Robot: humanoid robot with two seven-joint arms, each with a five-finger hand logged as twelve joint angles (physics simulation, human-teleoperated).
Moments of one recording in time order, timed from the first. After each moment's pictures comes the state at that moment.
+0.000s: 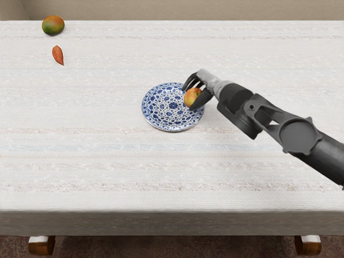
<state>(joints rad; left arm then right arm) 0.04 0.00 -0.11 -0.05 -0.07 0.04 -0.07 0.95 -0.15 0.57 1.07 -1.18 -0.10 -0.51</state>
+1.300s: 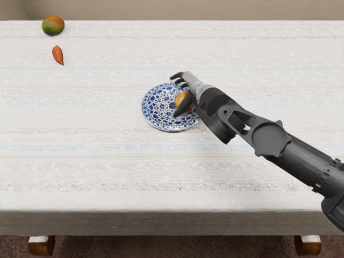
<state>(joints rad) 0.04 0.00 -0.11 -0.05 -0.07 0.04 -0.07 0.97 0.00 0.57 0.95 -1.19 -0.20 -0.52</state>
